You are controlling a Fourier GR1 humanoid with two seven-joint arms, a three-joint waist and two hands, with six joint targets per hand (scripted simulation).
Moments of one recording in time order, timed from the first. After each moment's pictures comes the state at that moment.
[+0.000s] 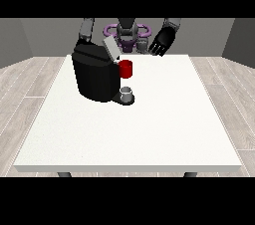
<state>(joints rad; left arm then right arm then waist) -0.84 0.34 -0.05 -0.79 -0.76 -0.37 -0.16 -0.26 -0.04 -0.02 -1.13 0.19 -0.19 -0.03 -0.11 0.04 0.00</state>
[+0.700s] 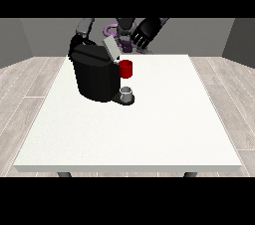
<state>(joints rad) -1.08 0.37 0.09 -0.75 -0.70 -0.44 -0.04 -0.32 -0.03 0.01 -1.24 0.18 -0.16 -0.02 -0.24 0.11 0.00</state>
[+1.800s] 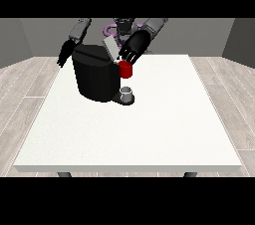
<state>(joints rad) -1.24 0.43 0.12 -0.68 -0.73 -0.43 -0.05 -0.45 -0.08 -0.05 -1.28 0.17 -0.17 0.01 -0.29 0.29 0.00</state>
